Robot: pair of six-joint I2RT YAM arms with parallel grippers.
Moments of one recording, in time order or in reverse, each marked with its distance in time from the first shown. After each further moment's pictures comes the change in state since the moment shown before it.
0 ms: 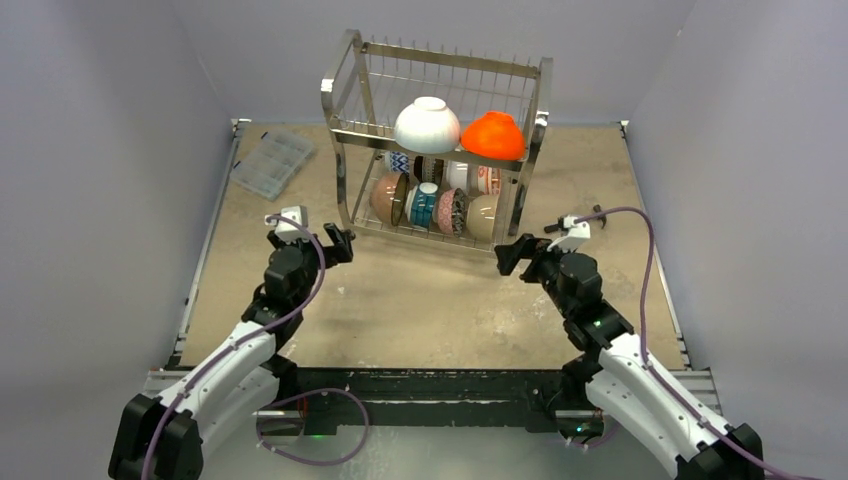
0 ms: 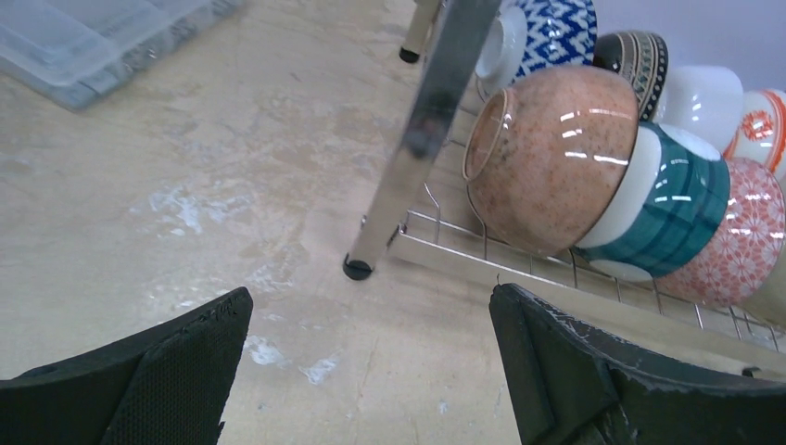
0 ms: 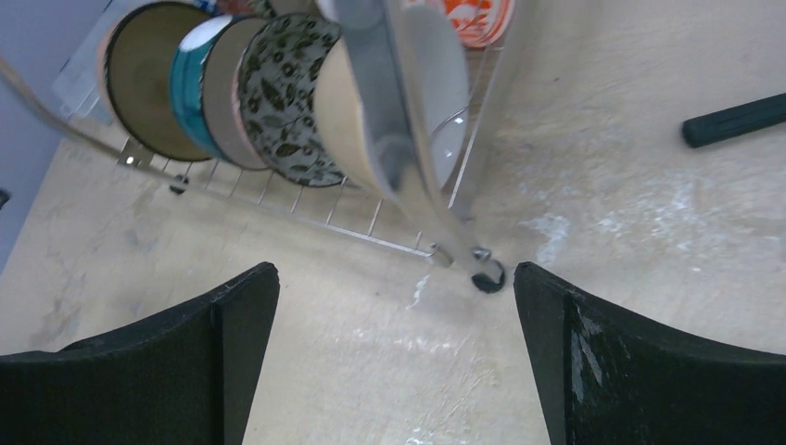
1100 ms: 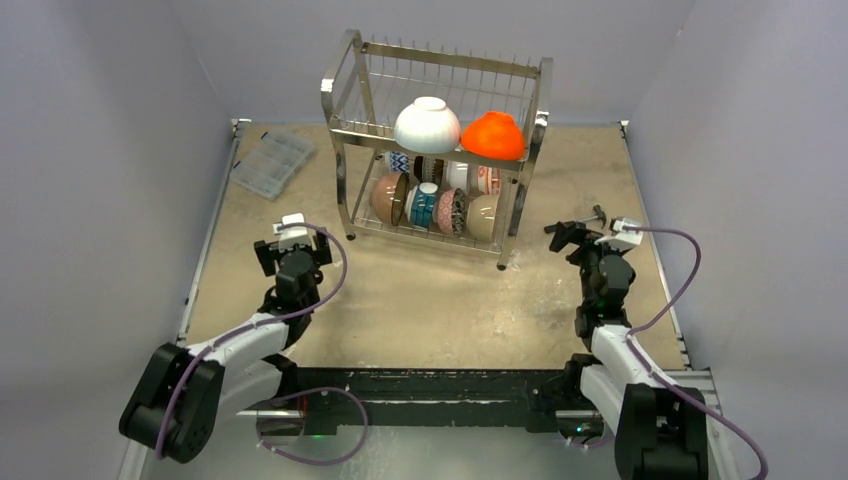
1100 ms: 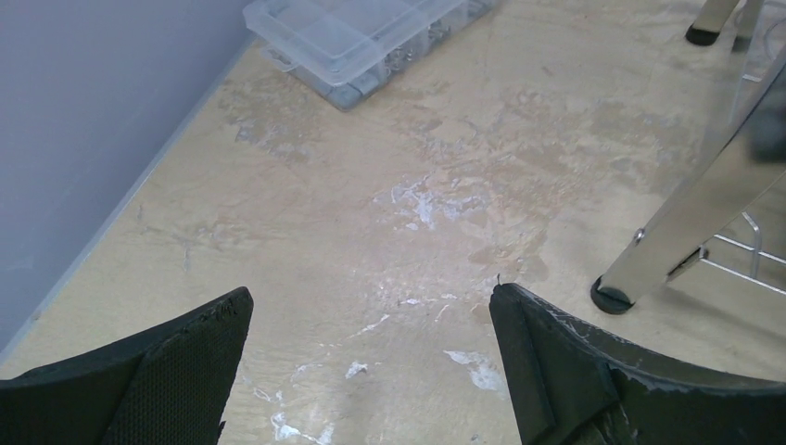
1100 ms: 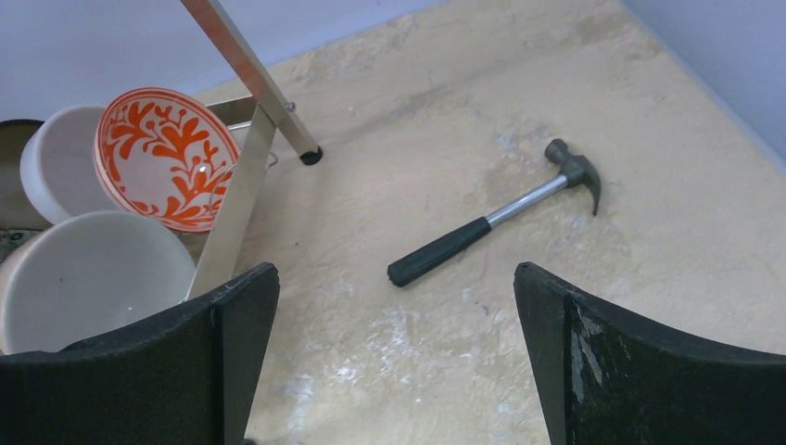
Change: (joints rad) left arm 0.006 0.203 -0.101 0.286 -0.457 0.290; right arm -0.560 0.263 -0.165 0.610 -0.110 -0.177
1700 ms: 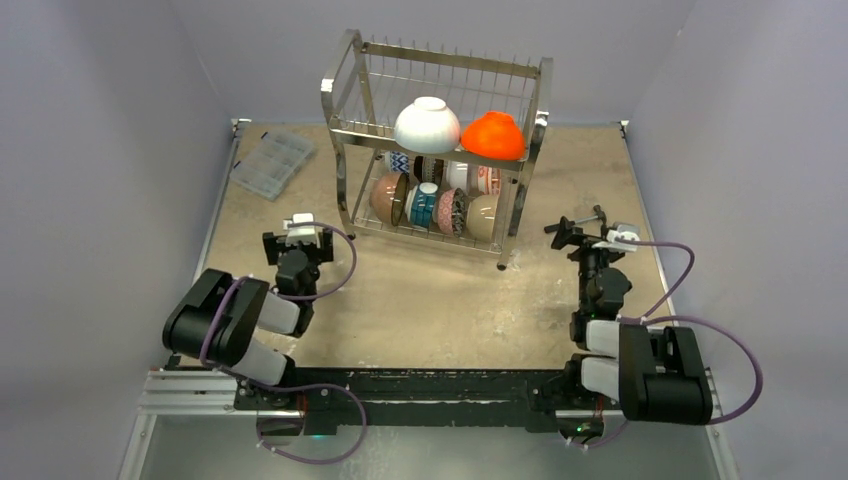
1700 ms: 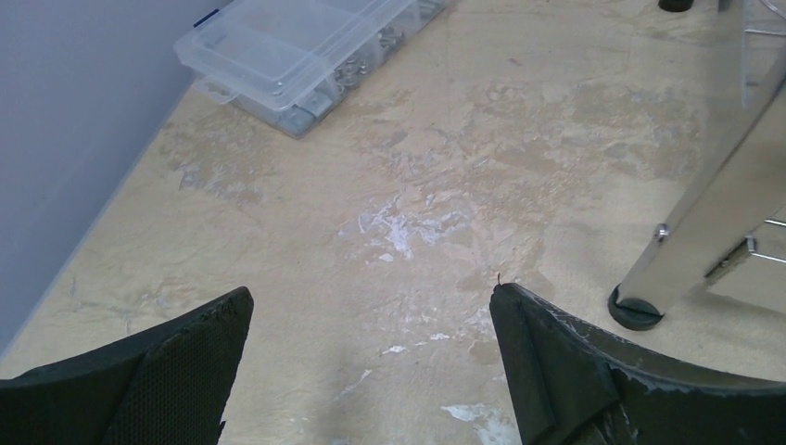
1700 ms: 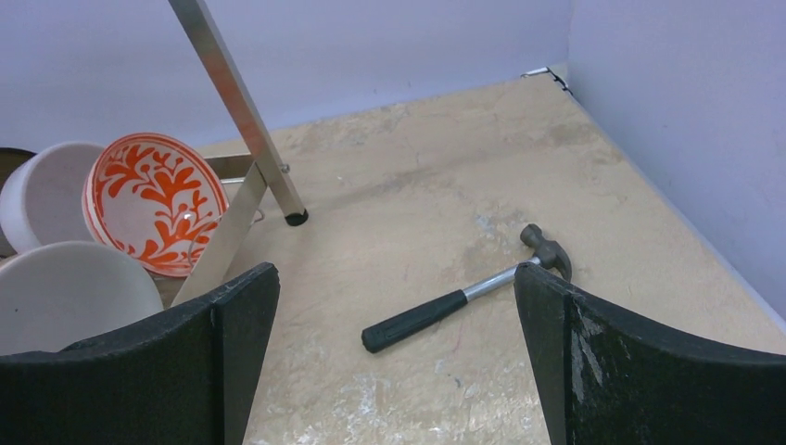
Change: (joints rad) left arm 0.117 0.449 -0.037 0.562 0.229 0.174; right arm 0.000 0.277 -0.130 0.634 0.033 -0.141
